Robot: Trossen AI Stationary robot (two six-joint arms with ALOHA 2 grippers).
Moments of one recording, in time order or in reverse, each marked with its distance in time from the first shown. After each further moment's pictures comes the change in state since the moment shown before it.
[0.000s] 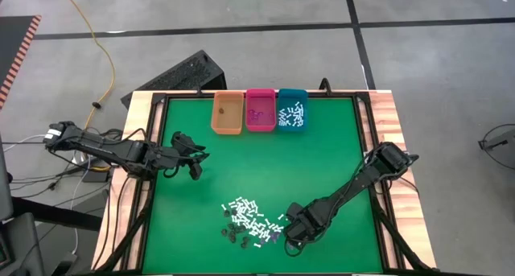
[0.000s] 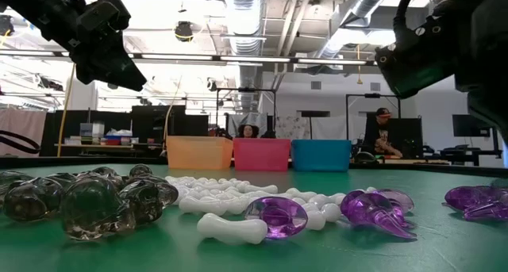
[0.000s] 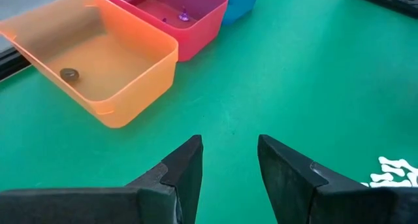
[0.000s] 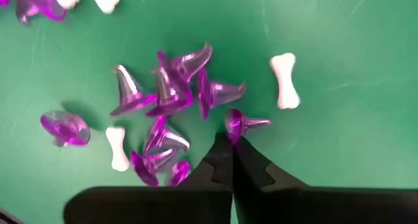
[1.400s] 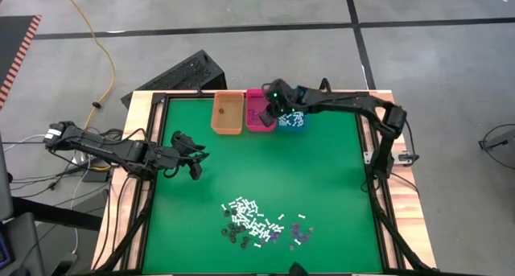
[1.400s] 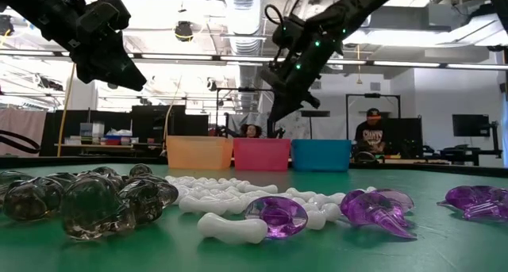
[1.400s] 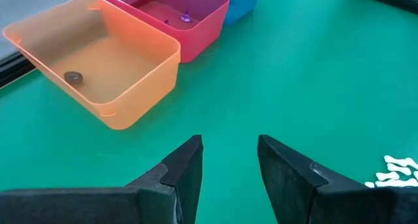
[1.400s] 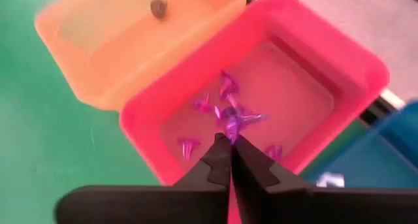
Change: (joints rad) left arm 0.000 0.000 0.000 -0.002 -0.009 0.018; right arm -1.043 -0.129 0.060 0.472 0.083 -0.982
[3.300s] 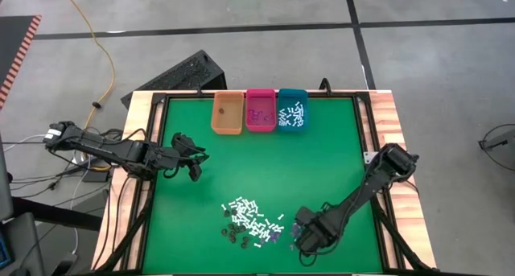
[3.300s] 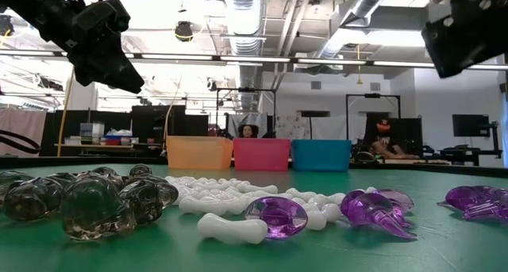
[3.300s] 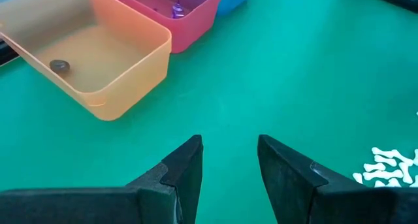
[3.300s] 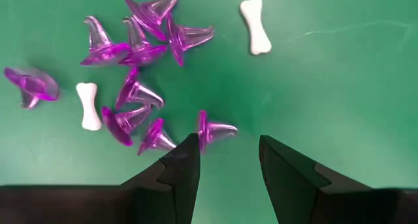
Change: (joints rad) left arm 0.000 0.000 0.000 -0.014 0.042 -0.034; right arm 1.159 0.092 -0.072 -0.541 0.003 1.111
